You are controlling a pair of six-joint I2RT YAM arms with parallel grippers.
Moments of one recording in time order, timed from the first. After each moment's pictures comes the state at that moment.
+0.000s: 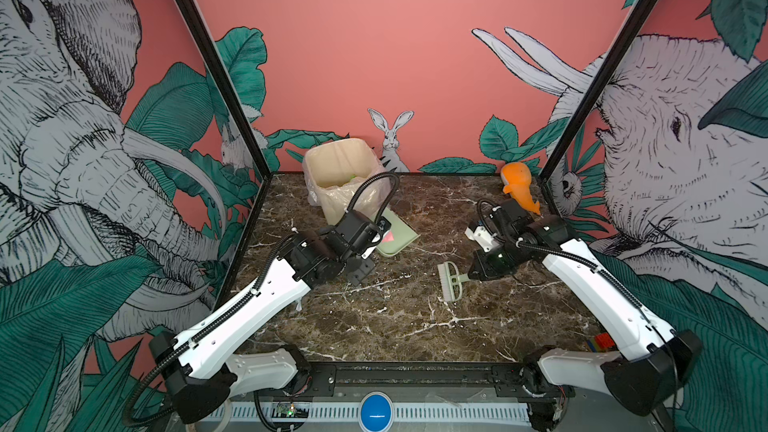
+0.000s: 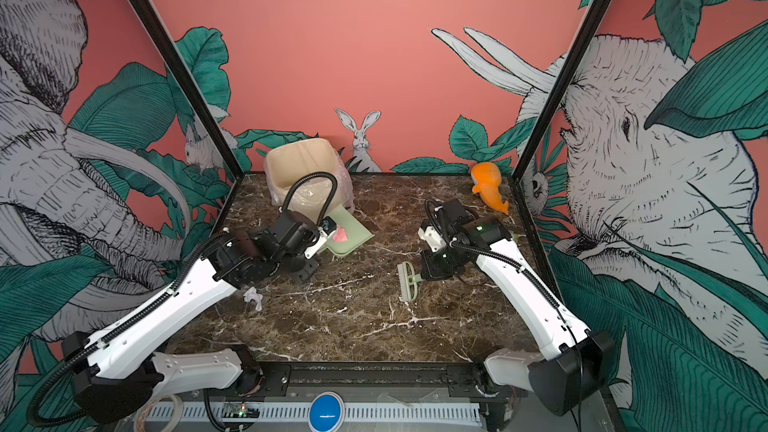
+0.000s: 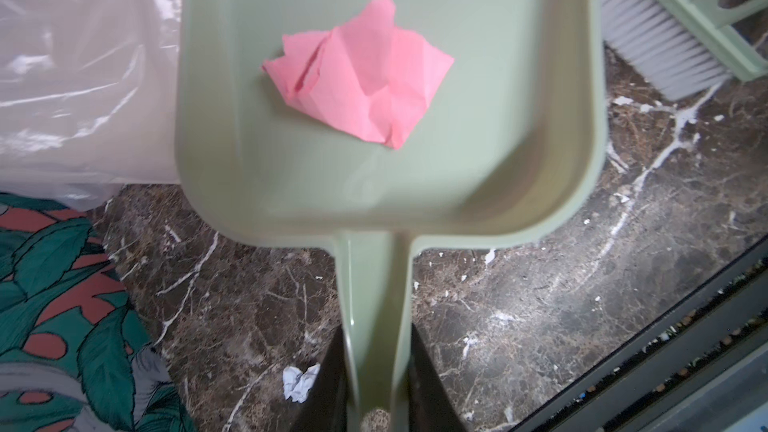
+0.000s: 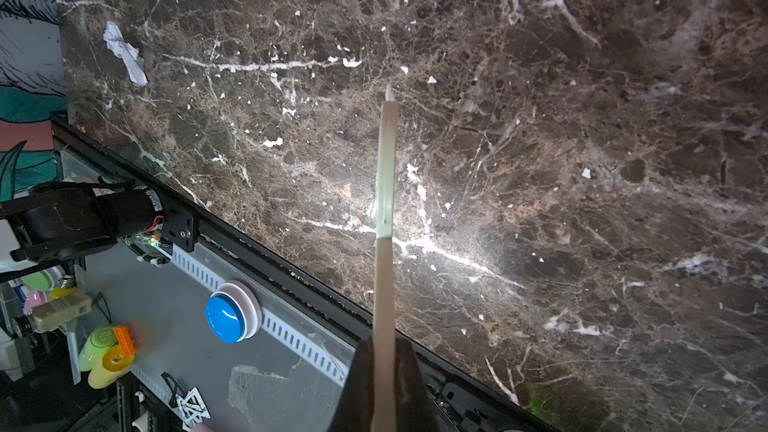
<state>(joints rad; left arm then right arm) -0.81 1.19 1.37 -1.20 -0.26 0.08 0.45 1.26 1.27 -1.29 -0.37 0.19</state>
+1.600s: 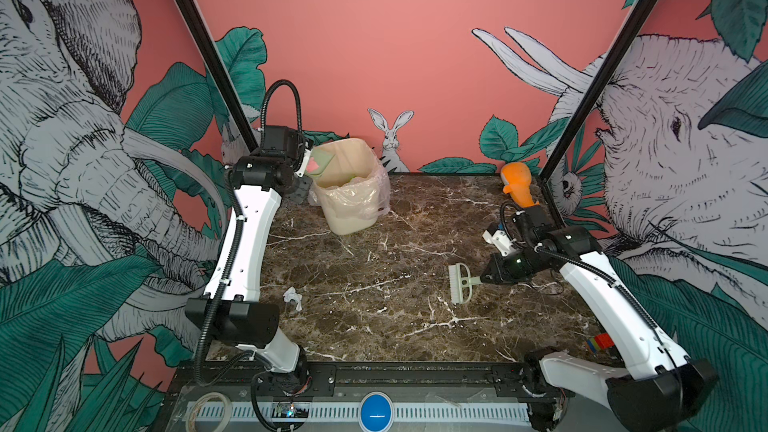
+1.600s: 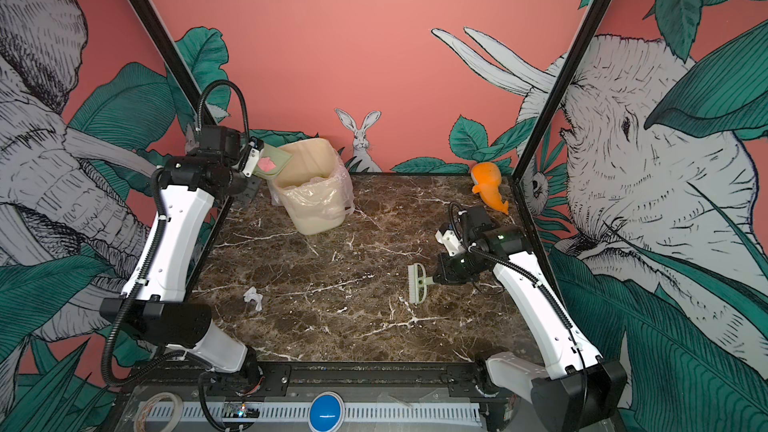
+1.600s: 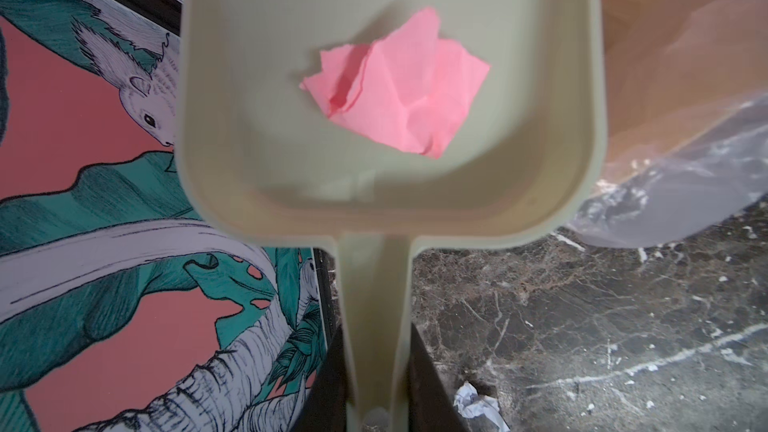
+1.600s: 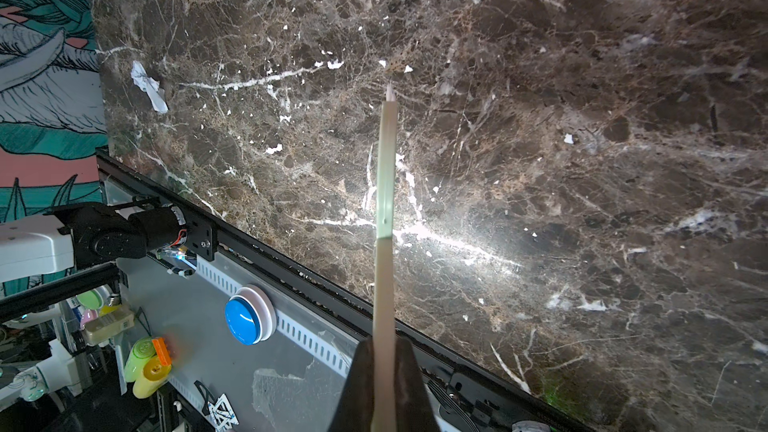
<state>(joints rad) -0.13 1.61 1.97 -1.25 -0.28 0.38 0.29 1.17 1.20 -1.32 -0.45 0.15</state>
